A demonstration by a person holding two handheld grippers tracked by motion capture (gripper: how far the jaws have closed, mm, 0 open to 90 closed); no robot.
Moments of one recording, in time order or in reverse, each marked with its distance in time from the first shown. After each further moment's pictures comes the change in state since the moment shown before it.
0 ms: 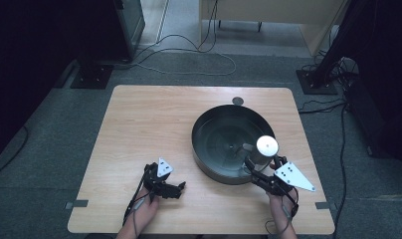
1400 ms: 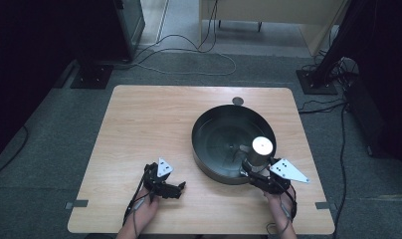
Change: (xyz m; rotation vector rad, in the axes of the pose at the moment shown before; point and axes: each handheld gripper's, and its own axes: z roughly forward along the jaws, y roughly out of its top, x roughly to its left) left arm 0.000 0.000 0.000 0.000 0.000 0.000; right arm -0.006 -0.014 0.009 0.146 0.042 0.071
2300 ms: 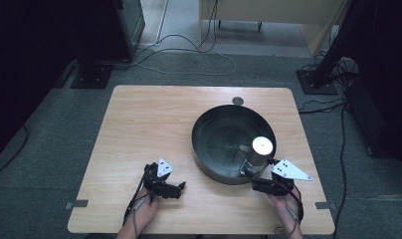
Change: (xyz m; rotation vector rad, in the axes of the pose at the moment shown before) left arm 0.000 0.000 0.000 0.000 0.000 0.001; right arm -0.007 -0.002 -0.008 0.106 0.035 -0.031
